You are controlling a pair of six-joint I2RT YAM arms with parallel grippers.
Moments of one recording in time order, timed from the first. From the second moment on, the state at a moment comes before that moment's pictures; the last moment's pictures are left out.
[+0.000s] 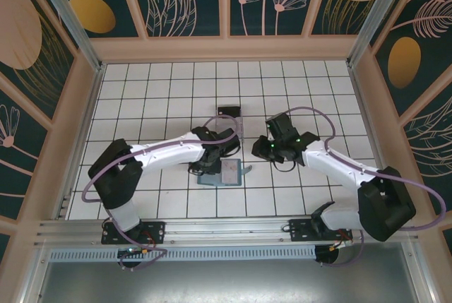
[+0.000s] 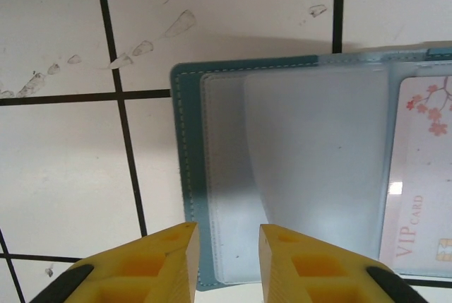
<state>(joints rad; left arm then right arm) -0.95 1.73 1.19 -1.02 -0.21 -0.91 0.61 1.30 0.76 -0.46 -0.21 0.82</state>
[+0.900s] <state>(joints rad) -0.87 1.55 1.00 -0.67 -0.01 -0.83 0.81 1.53 0.87 -0.48 -0.18 0.92</state>
